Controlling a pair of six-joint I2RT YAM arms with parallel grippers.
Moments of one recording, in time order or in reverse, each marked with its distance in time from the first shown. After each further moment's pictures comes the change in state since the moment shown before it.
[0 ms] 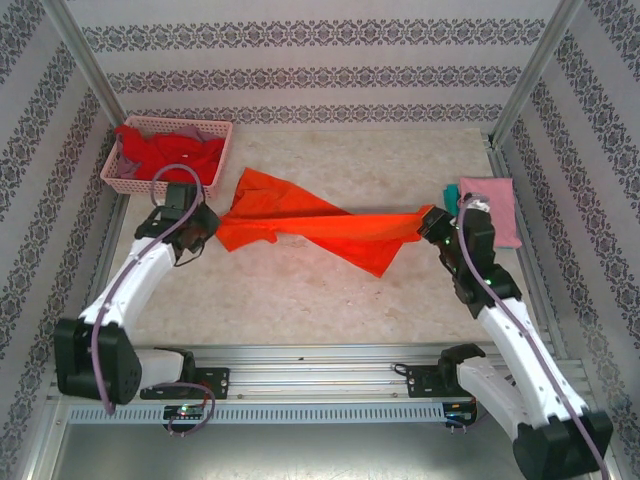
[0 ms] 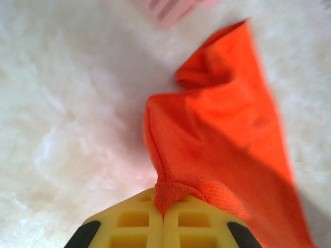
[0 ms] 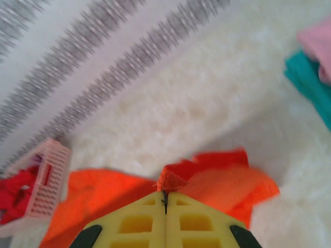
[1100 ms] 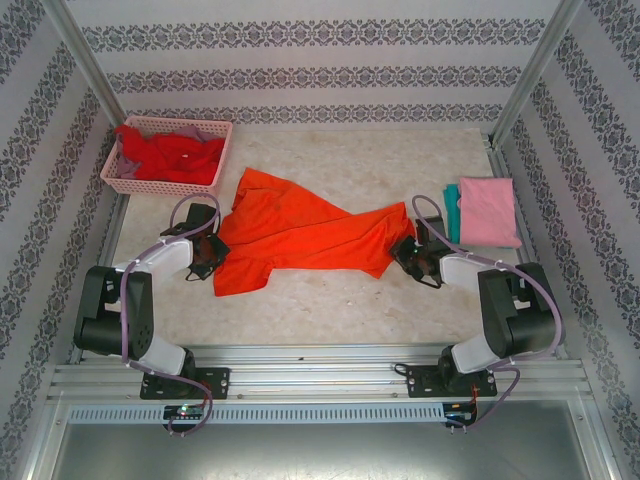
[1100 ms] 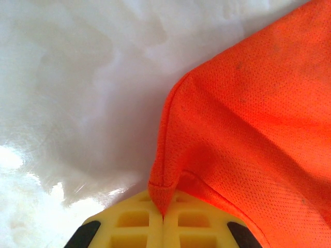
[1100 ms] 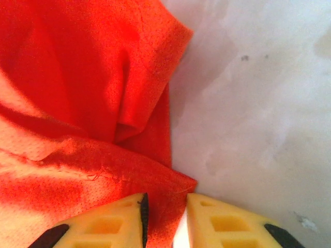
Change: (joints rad) left arm 0.000 0.279 -0.193 0.108 0.021 -0.060; right arm -0.043 0.748 -0.135 0.265 -0.301 0.219
